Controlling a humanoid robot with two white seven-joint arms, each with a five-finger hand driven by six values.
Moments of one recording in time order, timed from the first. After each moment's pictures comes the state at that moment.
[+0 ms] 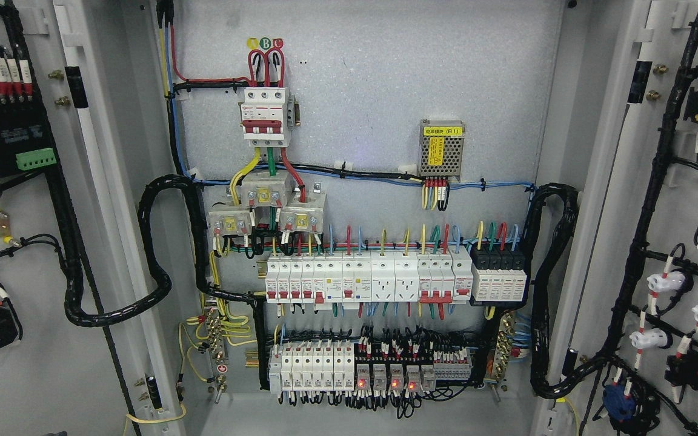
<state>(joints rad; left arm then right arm) 0.22 0.36 0.44 -1.70 0.57 -0.15 -0.68 0.36 -0.20 0.08 -1.68 -0.33 -0.43 0.26</state>
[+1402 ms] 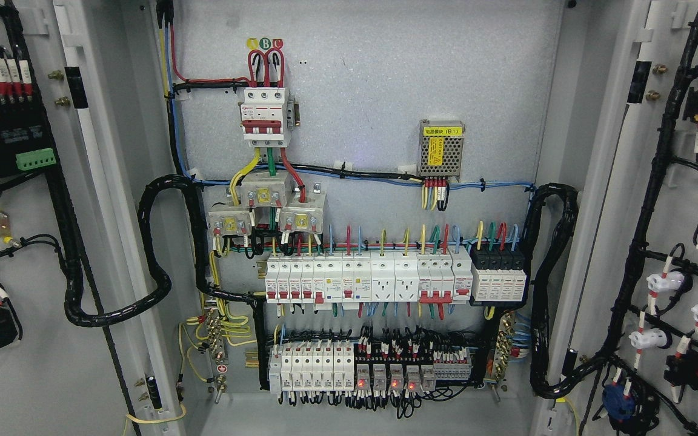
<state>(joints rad) 0.29 0.03 0.01 -1.82 0.18 -0.16 -0.24 0.31 -0.09 0.19 -1.67 -0.27 -0.40 0.23</state>
